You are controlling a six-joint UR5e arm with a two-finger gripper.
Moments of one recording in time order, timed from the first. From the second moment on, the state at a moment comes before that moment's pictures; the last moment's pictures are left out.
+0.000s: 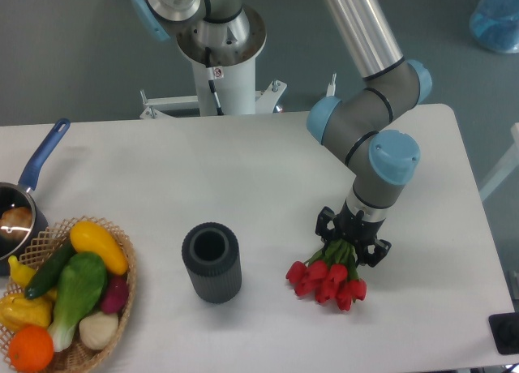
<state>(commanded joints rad) 2.67 -2.13 -1.65 -0.85 1.33 1.25</state>
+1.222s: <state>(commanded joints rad) 2.68 -2.01 -1.64 -0.85 1.32 1.25</state>
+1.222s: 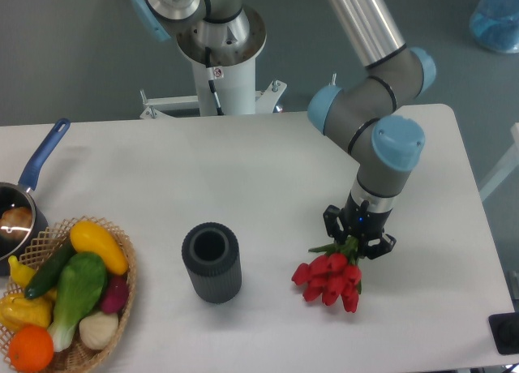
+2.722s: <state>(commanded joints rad) 2.72 -1.83 -1.50 -0.85 1.17 1.02</state>
